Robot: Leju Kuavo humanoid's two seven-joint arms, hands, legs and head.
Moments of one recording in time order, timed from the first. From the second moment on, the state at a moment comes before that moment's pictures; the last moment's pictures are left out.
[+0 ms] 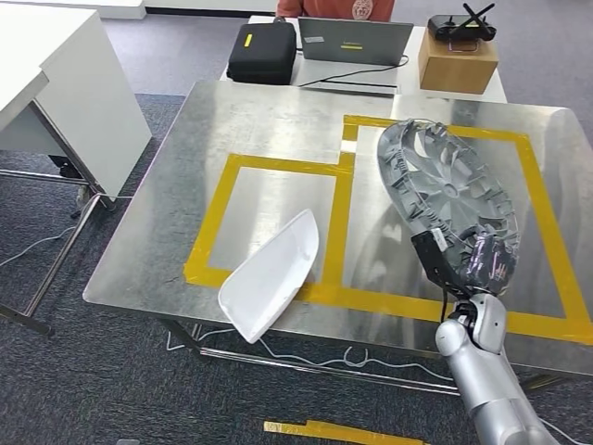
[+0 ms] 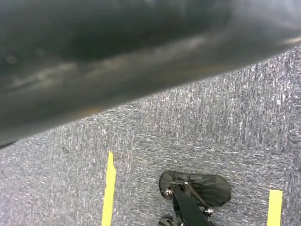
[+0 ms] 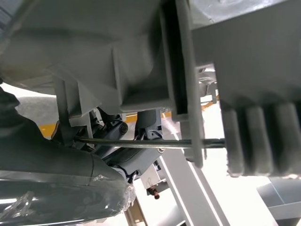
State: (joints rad) left arm -0.03 -0.01 0.66 -0.20 -0.54 -0.05 -0.25; right arm -0.31 -0.09 0.02 -1.04 0.95 -0.60 0.14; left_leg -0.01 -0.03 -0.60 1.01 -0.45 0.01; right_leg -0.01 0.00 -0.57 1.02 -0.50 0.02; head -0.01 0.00
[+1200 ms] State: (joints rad) left arm -0.03 -0.02 0.68 -0.20 -0.54 0.05 -0.23; right arm -0.26 -0.06 0.19 -1.24 1.10 -0.63 0.10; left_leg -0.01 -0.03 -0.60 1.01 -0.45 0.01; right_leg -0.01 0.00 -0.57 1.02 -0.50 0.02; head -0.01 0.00
